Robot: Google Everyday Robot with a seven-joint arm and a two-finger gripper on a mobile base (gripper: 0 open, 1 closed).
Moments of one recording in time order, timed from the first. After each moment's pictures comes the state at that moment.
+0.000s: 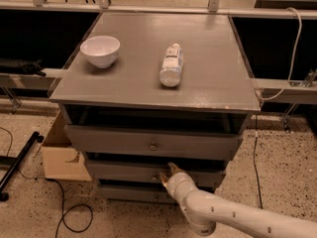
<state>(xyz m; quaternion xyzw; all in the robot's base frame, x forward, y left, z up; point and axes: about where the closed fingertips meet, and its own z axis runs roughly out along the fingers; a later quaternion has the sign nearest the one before) 0.565 -0.044 0.444 -0.43 0.75 -0.06 0.50</state>
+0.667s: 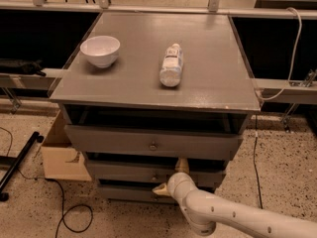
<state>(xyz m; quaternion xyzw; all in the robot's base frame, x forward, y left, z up) 0.565 -0.044 0.444 -0.43 0.75 -0.06 0.50</state>
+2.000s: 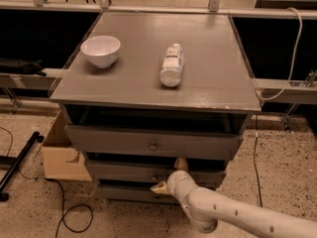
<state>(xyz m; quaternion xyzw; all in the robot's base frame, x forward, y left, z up) 0.567 -0.036 0.455 -0.43 0.75 -0.04 0.51</state>
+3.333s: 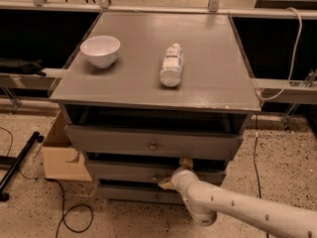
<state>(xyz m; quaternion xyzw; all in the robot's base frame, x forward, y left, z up) 0.590 -0.067 0.438 -0.43 0.76 -0.09 0.47</state>
